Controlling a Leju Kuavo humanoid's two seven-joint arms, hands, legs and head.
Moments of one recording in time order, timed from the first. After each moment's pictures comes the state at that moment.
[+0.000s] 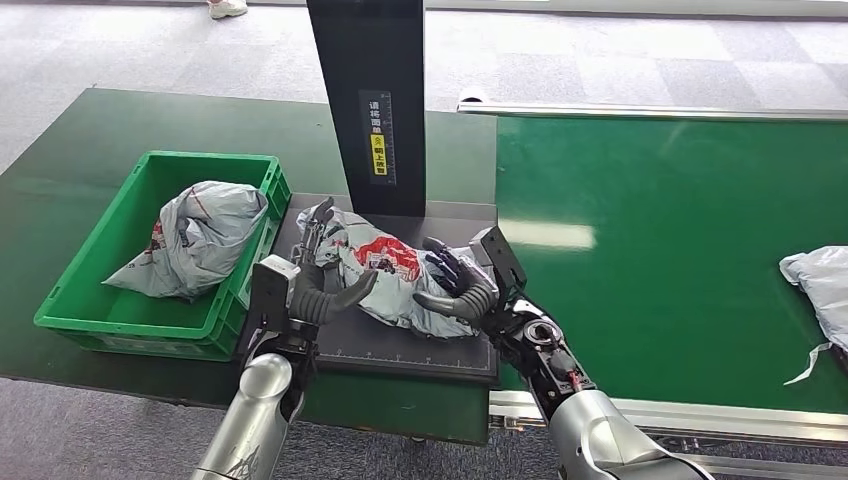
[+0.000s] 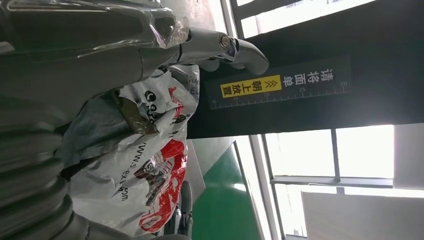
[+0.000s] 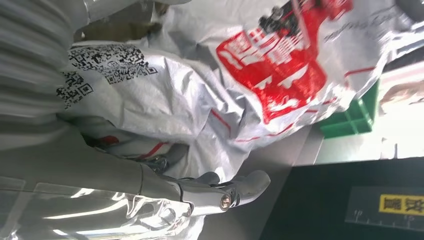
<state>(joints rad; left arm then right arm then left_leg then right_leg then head) -0.33 -0.26 -0.19 -1.08 -0.15 0.08 -0.51 -0.71 0.19 0.17 -0.45 -0.02 0.49 -0.27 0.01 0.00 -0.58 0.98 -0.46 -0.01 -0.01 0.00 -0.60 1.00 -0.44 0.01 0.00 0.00</state>
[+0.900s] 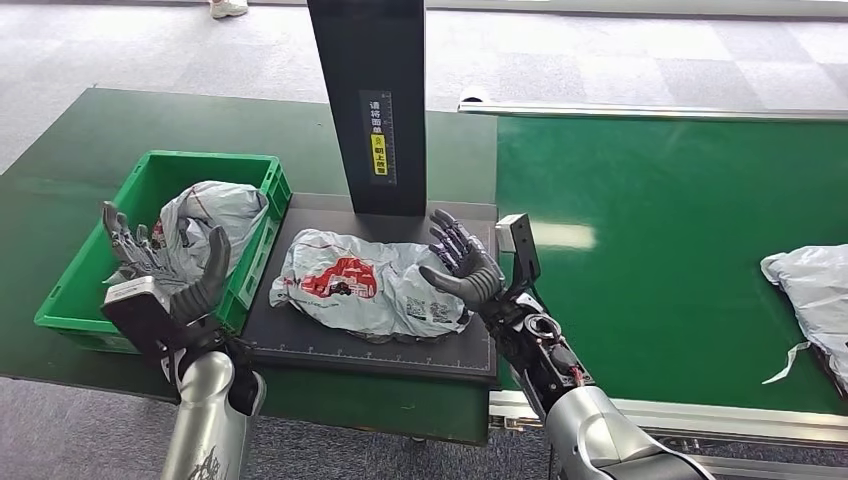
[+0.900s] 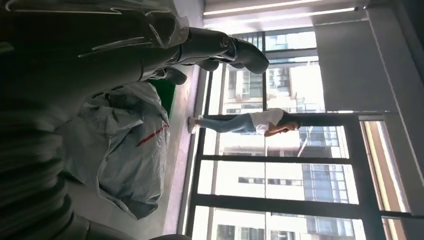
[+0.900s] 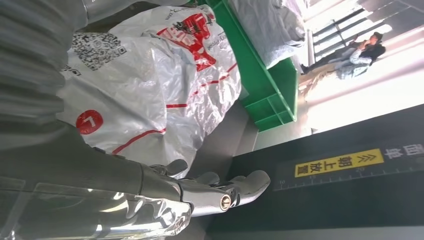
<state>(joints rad) -0.27 -0.29 0.01 -1.31 -0.07 0.62 -0.70 -0.72 0.20 0.22 -0.47 -0.24 0.44 -0.36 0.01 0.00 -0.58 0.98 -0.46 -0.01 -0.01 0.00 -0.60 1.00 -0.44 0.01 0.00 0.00</state>
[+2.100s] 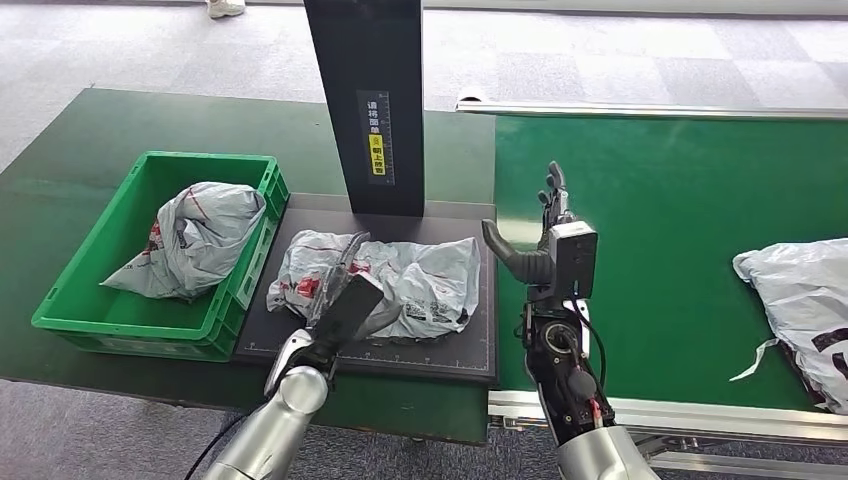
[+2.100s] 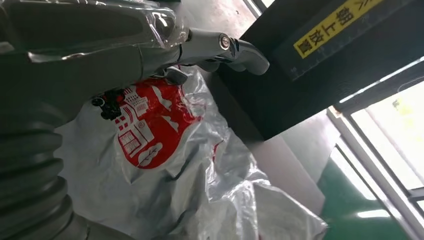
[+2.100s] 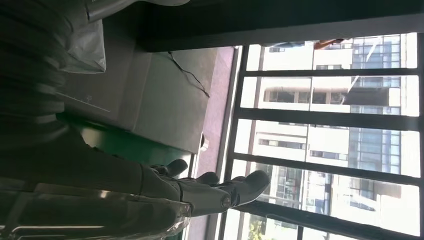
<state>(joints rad) -0.38 -0.23 -0.33 -0.89 -0.56 0.30 -0.26 -0.52 0.16 0.25 -0.98 -0.08 -0.24 -0.47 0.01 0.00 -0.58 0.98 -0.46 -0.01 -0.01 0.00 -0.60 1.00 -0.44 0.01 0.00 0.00</state>
